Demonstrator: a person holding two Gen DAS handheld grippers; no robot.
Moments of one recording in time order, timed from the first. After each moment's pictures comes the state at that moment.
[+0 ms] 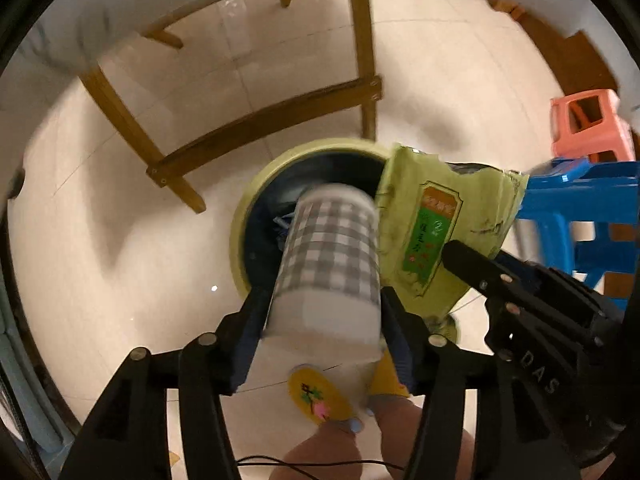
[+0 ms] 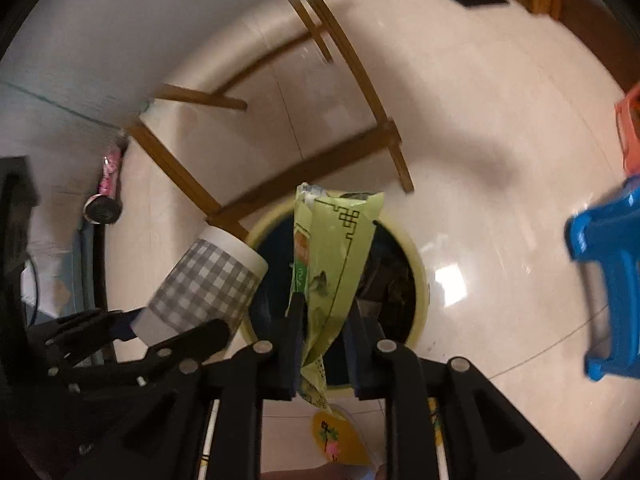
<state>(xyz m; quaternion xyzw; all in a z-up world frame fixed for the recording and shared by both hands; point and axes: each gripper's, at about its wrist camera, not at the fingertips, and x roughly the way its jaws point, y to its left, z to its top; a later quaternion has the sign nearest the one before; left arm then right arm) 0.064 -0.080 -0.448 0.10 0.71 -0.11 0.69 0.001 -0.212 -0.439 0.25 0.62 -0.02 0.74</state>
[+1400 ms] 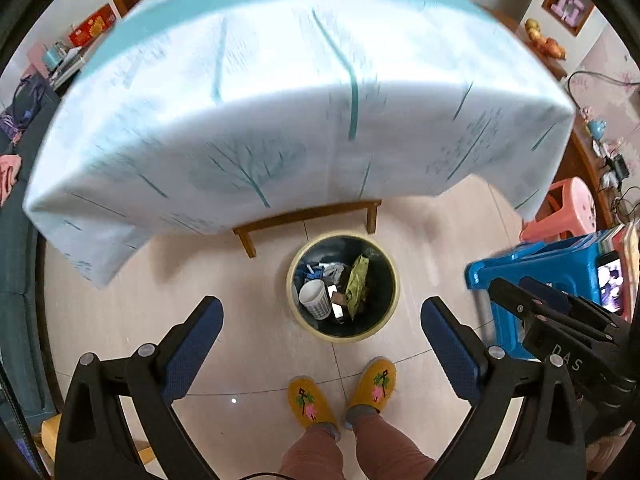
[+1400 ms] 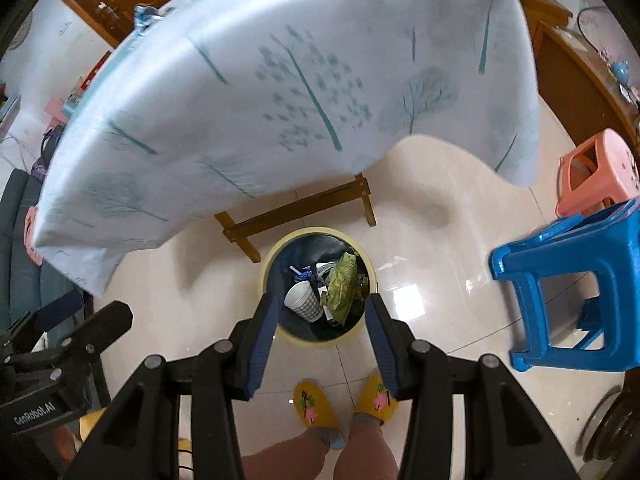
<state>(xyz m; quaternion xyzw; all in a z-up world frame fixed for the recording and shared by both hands) 0.014 -0.034 -0.153 0.04 0.60 -0.07 0.80 -0.033 -0.213 -0.181 0.18 0.60 -0.04 0.78</state>
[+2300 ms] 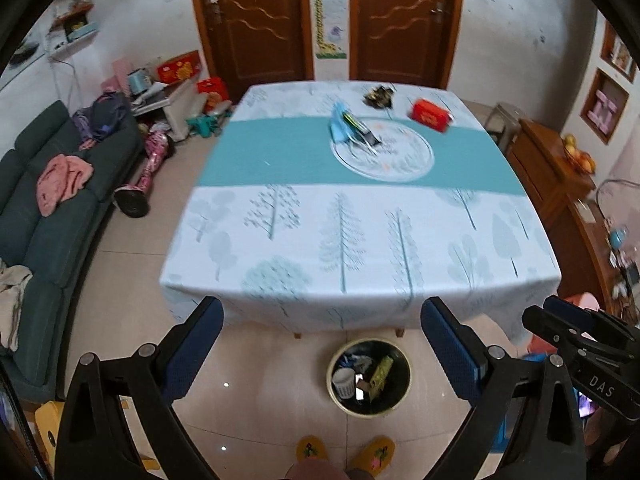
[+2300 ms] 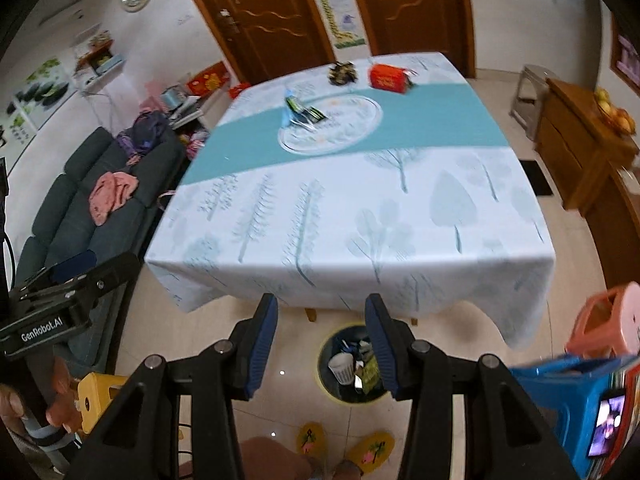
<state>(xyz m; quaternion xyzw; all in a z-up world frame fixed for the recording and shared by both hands) 0.034 0.023 0.027 -0.01 0.47 0.05 0.88 0.029 -0.186 -0.009 0.09 0.49 0.12 0.86</state>
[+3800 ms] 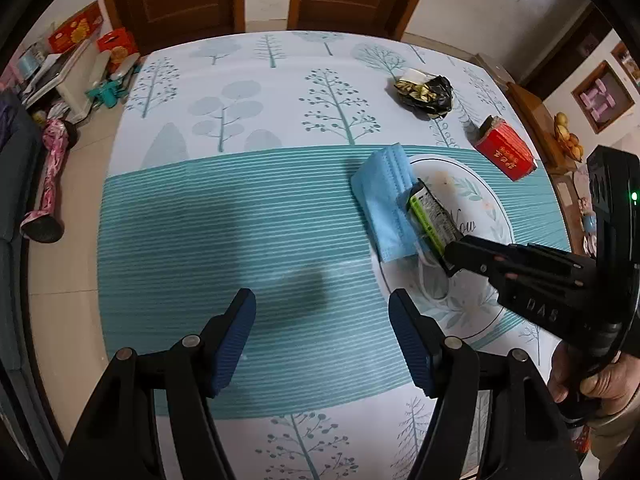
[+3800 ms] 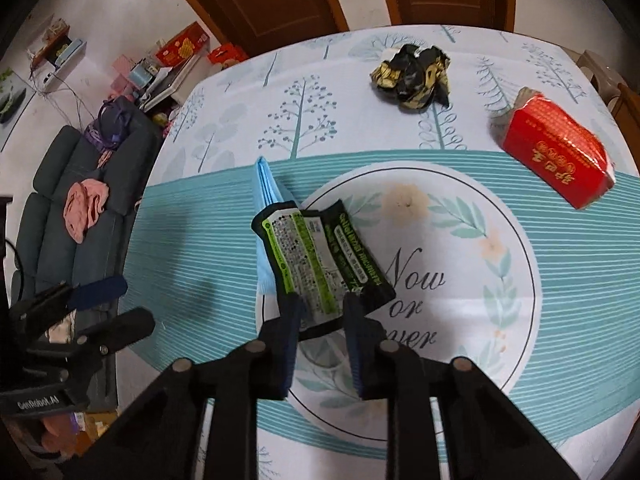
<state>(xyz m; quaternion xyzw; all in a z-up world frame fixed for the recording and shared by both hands) 0.428 0.122 -0.084 -0.03 0.60 -0.11 0.79 0.420 -0.096 -0.114 0.10 0.59 0.12 0.79</state>
